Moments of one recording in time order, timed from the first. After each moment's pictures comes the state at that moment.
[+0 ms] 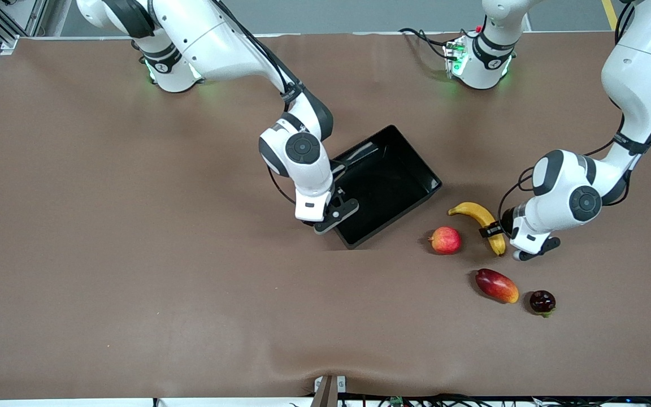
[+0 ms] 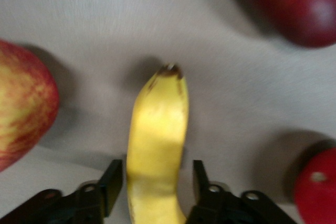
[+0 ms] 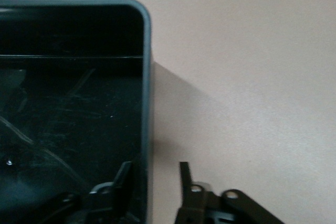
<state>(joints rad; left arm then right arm) 0.57 0.63 -0.65 -1.99 0.35 2.38 -0.63 0.75 0.78 0.00 -1.47 0.01 2.40 0.14</state>
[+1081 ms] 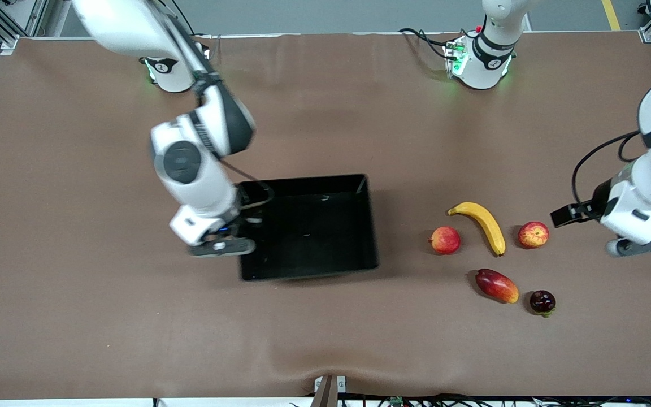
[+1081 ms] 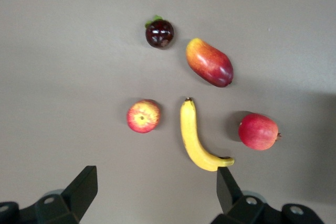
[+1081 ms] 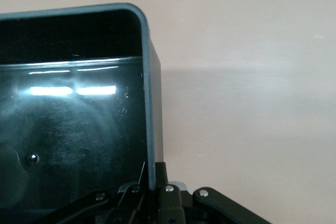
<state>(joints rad) 0.58 0.35 -0.81 -1.46 0.35 1.67 -0.38 0.43 0.46 -0.03 -1.59 0.01 2.13 0.38</state>
